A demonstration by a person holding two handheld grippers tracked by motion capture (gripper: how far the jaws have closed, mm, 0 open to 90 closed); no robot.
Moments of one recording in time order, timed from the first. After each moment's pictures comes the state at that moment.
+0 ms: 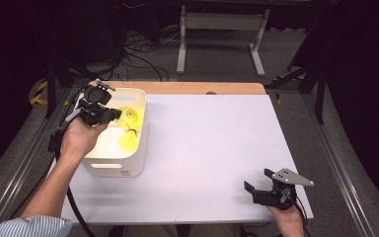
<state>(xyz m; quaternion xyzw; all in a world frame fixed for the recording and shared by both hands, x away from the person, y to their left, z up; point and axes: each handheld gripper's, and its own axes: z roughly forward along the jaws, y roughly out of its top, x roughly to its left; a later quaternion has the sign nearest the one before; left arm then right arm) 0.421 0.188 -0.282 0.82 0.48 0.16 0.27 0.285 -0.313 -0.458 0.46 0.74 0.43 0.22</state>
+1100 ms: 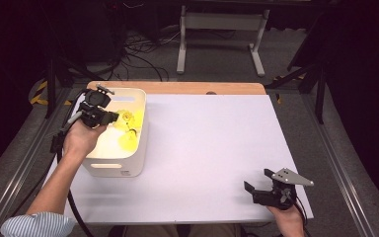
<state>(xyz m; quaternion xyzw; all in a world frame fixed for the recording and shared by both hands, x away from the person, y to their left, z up) 0.434 0.196 -0.307 0.81 0.50 0.15 0.25 0.285 -0.314 -0.458 0.45 0.75 0.43 0.22</state>
